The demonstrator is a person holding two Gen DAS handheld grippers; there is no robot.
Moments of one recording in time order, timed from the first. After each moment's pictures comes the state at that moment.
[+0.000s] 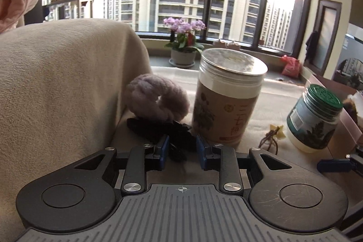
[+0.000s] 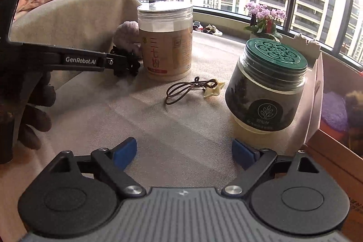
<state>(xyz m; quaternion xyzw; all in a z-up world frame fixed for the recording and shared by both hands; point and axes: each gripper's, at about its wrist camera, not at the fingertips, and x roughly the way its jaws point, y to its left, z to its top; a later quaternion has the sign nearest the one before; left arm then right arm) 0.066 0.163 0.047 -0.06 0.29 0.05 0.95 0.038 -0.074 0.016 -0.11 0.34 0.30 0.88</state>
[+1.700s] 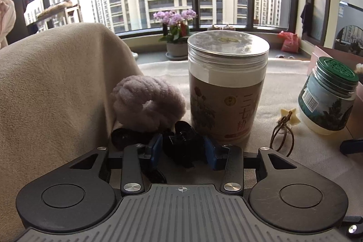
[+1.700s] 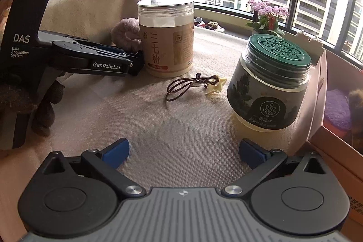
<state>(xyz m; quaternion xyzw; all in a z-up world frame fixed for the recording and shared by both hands) 0.093 0.152 0.033 0.02 0.32 0.03 0.95 0.041 -0.069 0.013 -0.11 0.35 0.31 0.88</state>
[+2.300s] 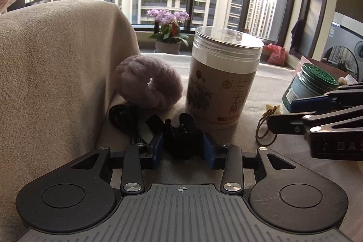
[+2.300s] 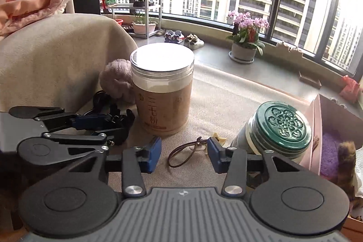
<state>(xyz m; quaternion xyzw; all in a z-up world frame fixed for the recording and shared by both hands) 0.068 0.172 0.031 -0.05 0.31 -0.01 0.95 0.065 -0.014 0.057 -0.11 0.34 0.24 0.90</state>
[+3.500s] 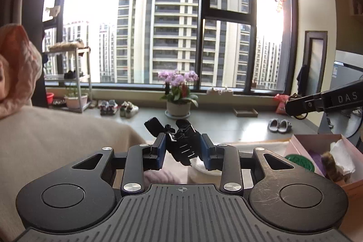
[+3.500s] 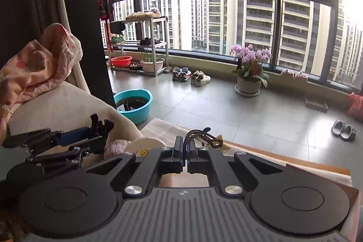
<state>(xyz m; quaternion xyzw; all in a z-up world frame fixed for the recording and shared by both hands) 0.045 0.152 0.142 -0.02 0.16 0.03 0.99 0.092 -0.079 0.178 -0.06 0.25 0.28 0.92</state>
